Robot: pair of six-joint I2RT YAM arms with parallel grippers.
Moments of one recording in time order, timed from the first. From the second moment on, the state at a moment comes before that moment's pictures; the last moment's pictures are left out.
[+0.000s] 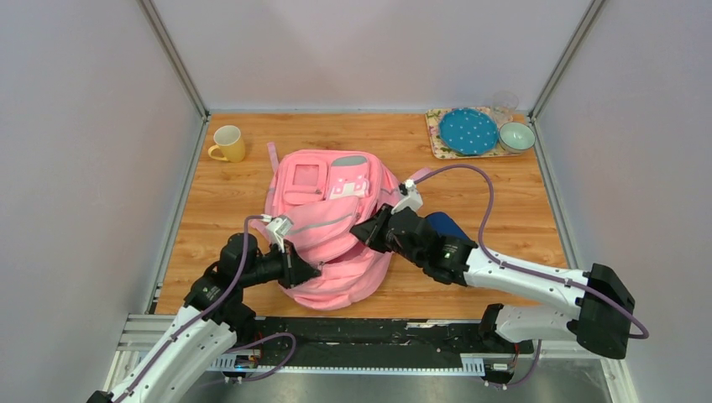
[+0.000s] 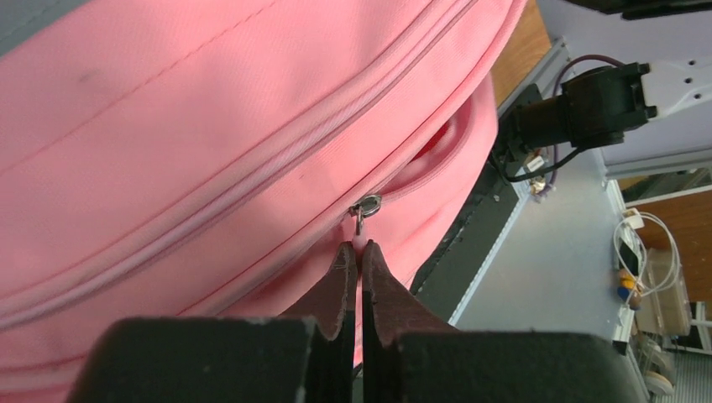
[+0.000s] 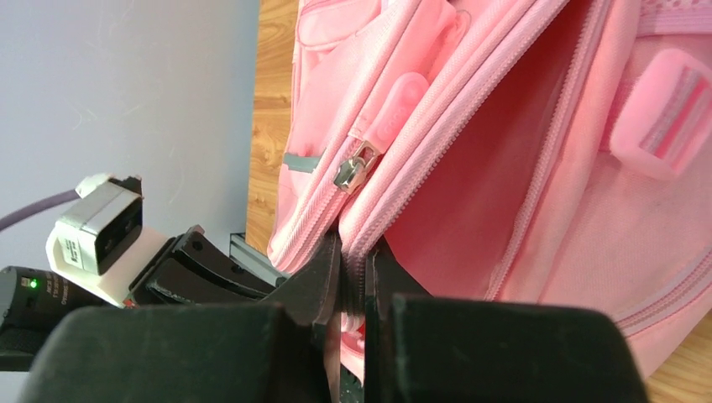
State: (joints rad) left arm -0.51 0.39 0.35 -0.41 0.55 -0.54; right arm 1.08 1.19 0.79 -0.03 0.32 1.15
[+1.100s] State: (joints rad) left arm -0.51 0.48 0.49 -0.69 -0.26 -0.47; right arm 0.75 1.08 0.75 -0.10 -0.02 1.08
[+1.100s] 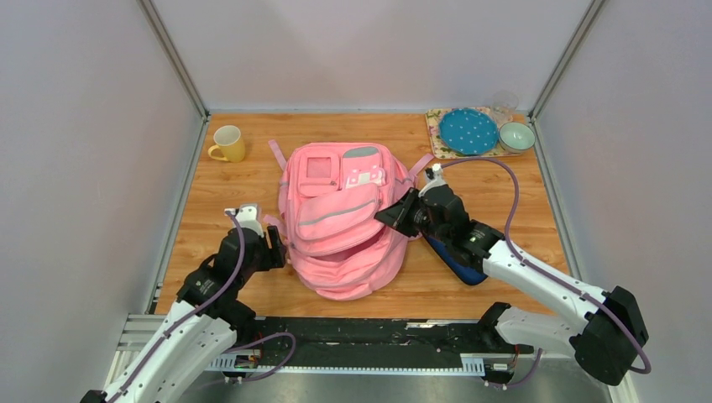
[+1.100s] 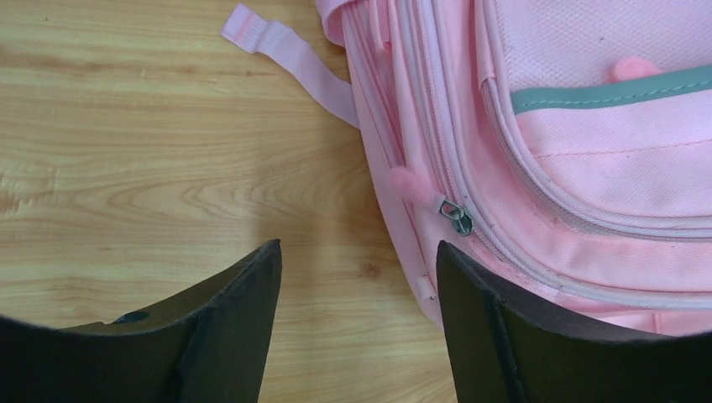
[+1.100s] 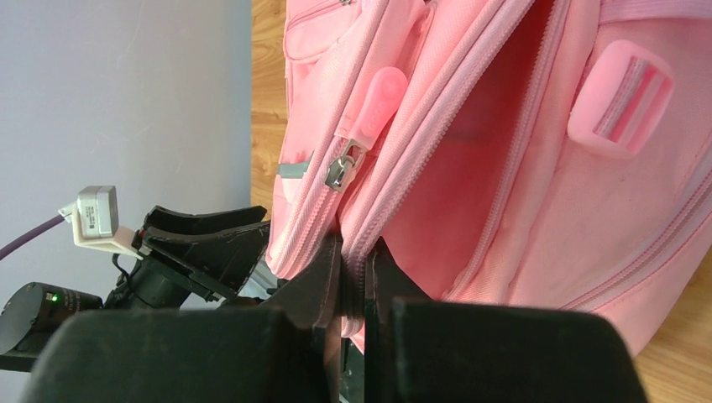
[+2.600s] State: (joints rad) left arm -1.10 0.79 0.82 -0.49 -0.27 0.09; right arm 0.75 1.12 0.74 -0.06 -0.12 1.09
